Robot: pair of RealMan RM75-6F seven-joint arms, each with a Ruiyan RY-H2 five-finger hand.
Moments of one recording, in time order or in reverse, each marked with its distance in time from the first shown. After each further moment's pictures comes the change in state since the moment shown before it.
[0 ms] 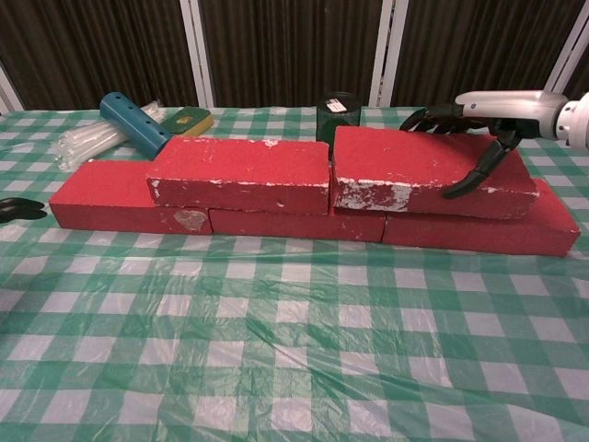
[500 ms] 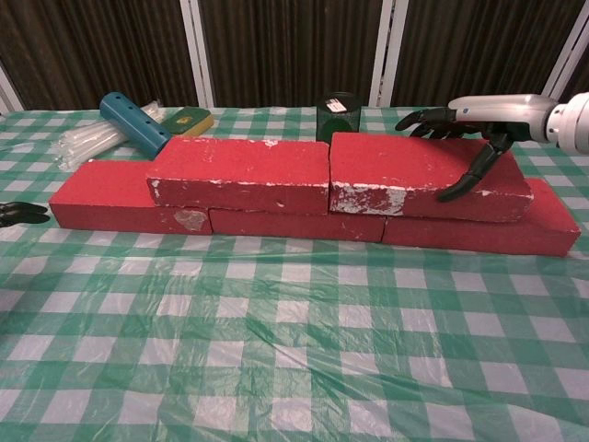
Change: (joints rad) left arm -0.005 -0.001 0.002 -0.001 -0.001 -0.018 -0.004; right arm 0.025 0.001 -0.004 -0.024 0.046 -0.049 -0.027
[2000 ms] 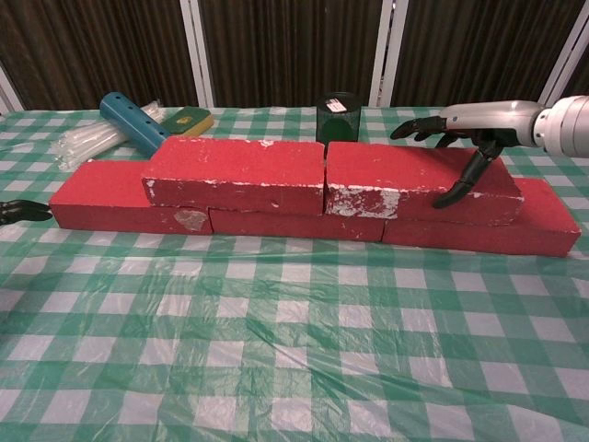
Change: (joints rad) left arm -0.009 0.001 0.000 0.007 0.003 -0.003 -0.040; right arm 0.024 0.009 0.019 -0.066 0.099 -0.086 -0.136
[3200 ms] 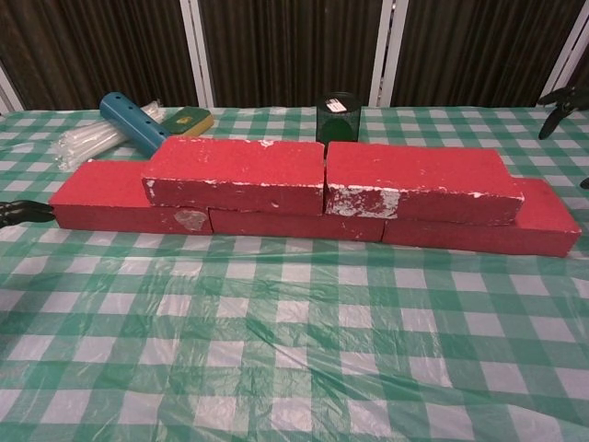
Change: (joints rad) left arm 0.002 0.003 0.004 -0.026 0.014 0.015 0.031; right arm -0.226 0.172 -0.104 0.066 -0.091 0.244 0.101
